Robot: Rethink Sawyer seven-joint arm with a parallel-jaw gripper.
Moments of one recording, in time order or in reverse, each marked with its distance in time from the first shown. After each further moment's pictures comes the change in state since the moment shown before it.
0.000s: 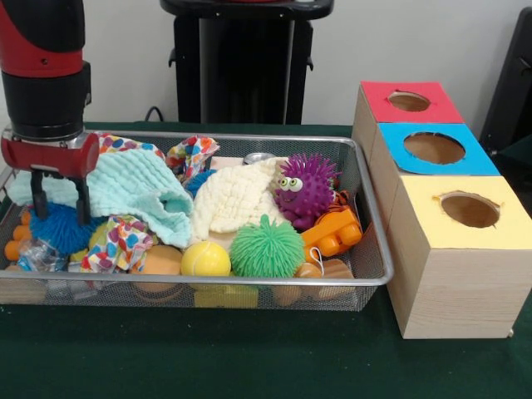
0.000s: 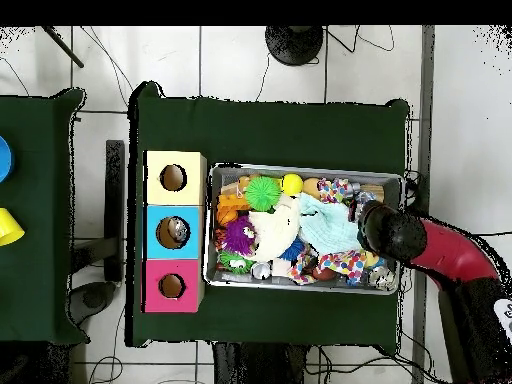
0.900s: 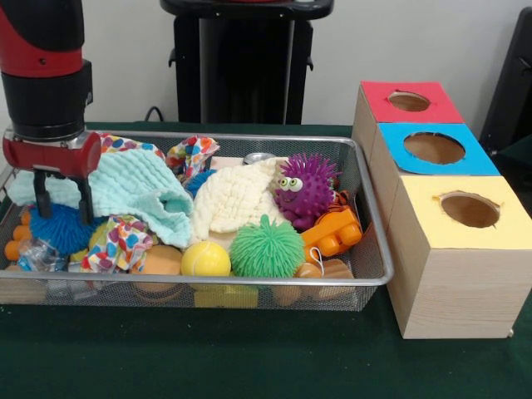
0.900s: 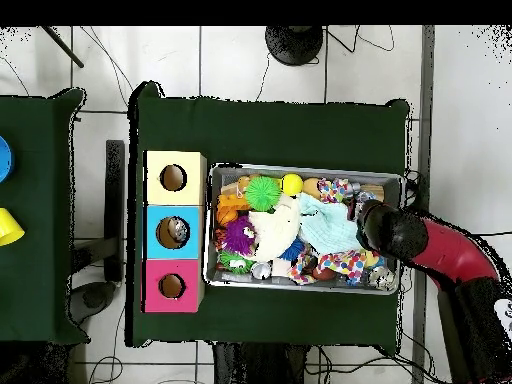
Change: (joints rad) arm 0.001 0.004 0.000 0.000 0.033 0.015 0.000
